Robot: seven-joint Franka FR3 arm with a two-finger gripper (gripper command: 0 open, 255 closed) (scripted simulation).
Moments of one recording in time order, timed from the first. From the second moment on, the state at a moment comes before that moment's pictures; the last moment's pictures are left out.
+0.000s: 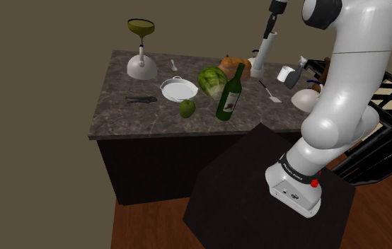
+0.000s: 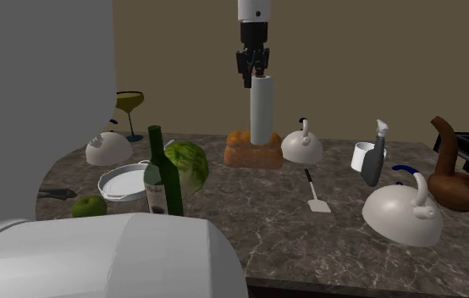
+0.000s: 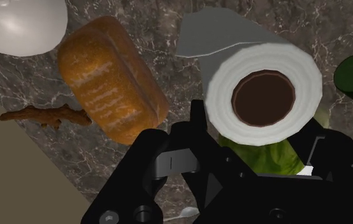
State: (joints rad) arm -0.33 0.47 -0.54 -1.28 0.22 1.71 -1.31
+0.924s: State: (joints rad) arm -0.40 0.54 -0.53 -0.97 0.25 1.48 -1.31
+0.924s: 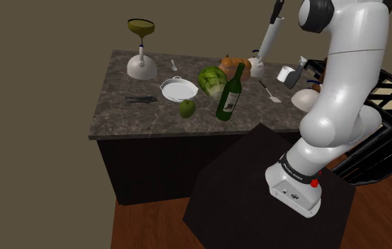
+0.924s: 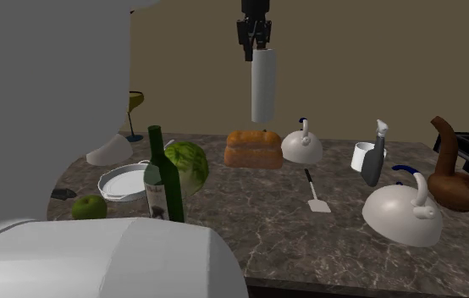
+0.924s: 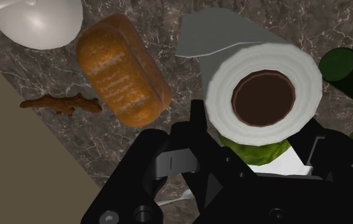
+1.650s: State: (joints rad) arm -0.15 0.33 -0.52 -1.32 0.14 1.63 -1.12
